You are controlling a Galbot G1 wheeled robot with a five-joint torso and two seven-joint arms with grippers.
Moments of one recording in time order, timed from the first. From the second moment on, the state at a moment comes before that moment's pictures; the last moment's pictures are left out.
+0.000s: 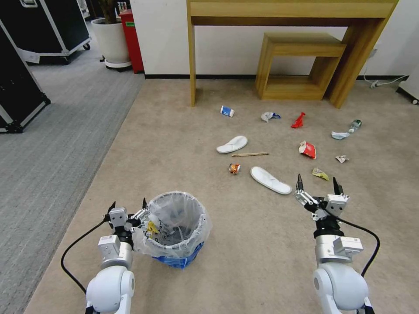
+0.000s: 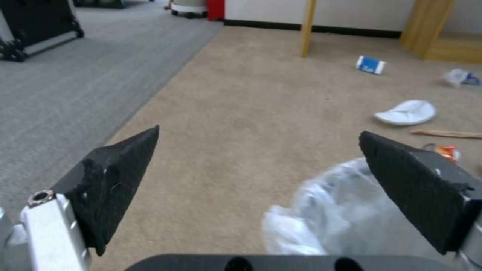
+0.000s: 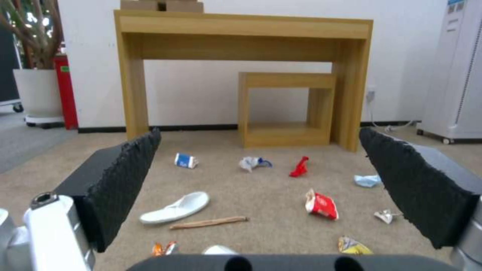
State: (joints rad) left arm 1.43 -1.61 -0.66 -1.97 -0.04 0.16 0.00; right arm -1.45 1.43 0.65 2.03 0.15 0.13 0.10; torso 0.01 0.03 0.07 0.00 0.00
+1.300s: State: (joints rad) left arm 1.42 -1.61 -0.64 -1.96 -0.05 0.17 0.00; right arm -1.44 1.43 0.65 2.02 0.16 0.13 0.11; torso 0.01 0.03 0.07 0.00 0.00
